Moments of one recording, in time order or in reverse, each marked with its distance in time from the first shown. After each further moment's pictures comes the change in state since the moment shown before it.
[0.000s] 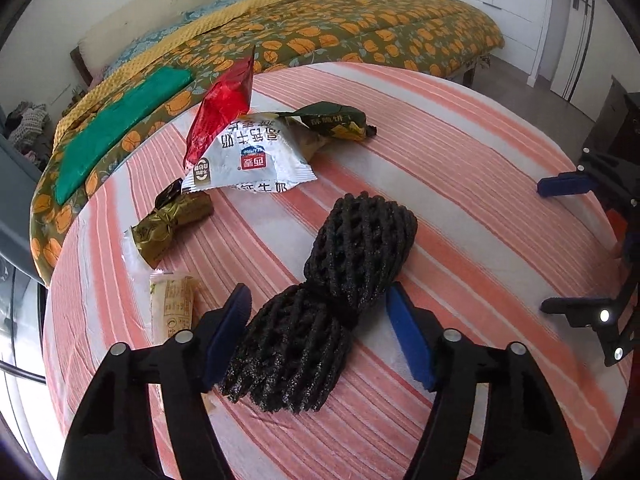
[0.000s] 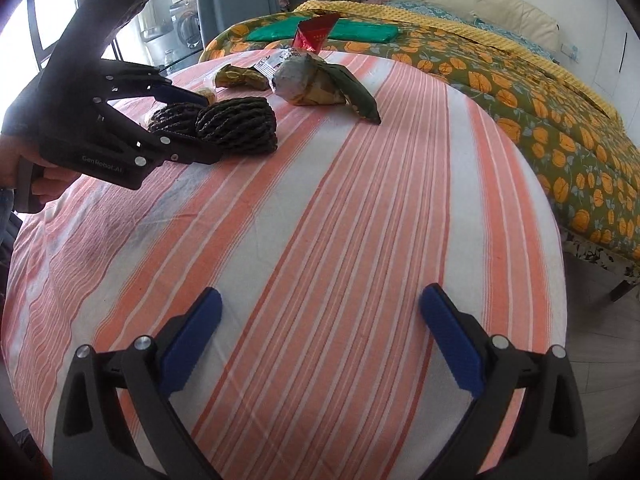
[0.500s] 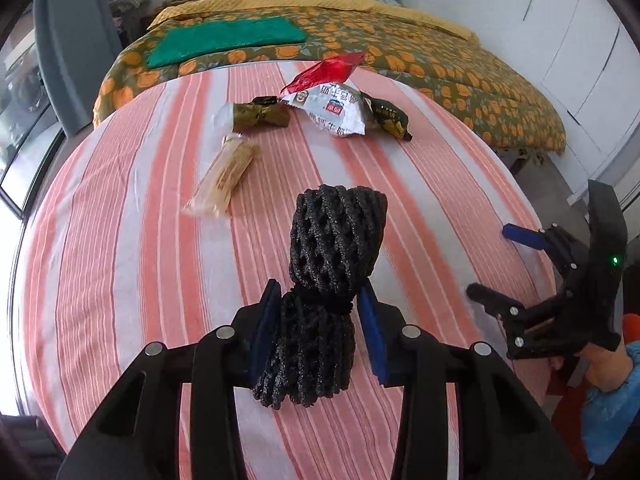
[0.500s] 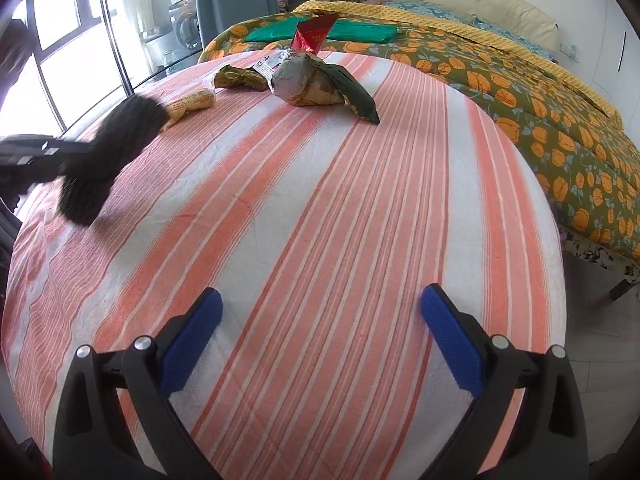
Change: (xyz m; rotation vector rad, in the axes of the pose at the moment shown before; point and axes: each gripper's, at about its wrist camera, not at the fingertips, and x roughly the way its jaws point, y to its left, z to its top) left arm -0.082 -0.011 -0.070 -0.523 -0.004 0.016; right arm 0.000 -0.001 0.000 0.000 0.000 0.000
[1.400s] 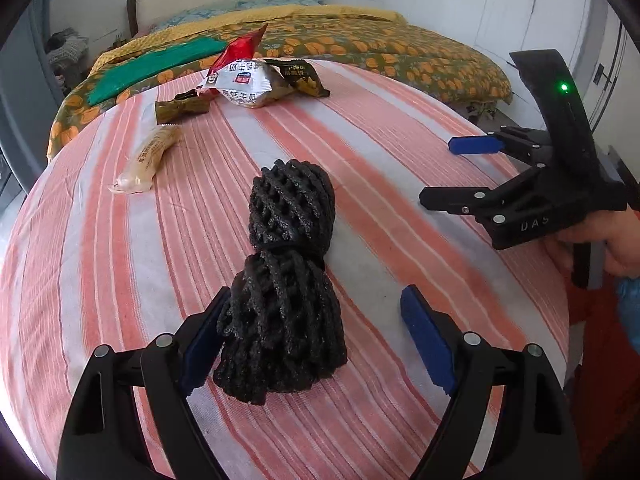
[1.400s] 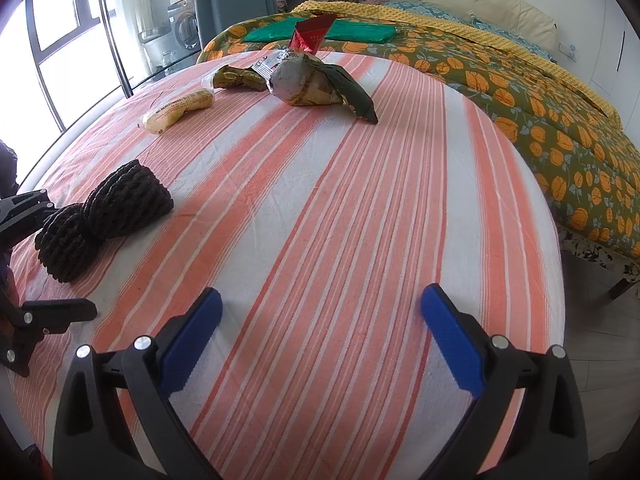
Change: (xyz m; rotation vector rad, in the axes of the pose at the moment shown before) left arm 0.020 -0.029 -0.061 0.256 -0.071 -0.086; right arm -0.001 -0.001 0.000 0.004 0.000 0.000
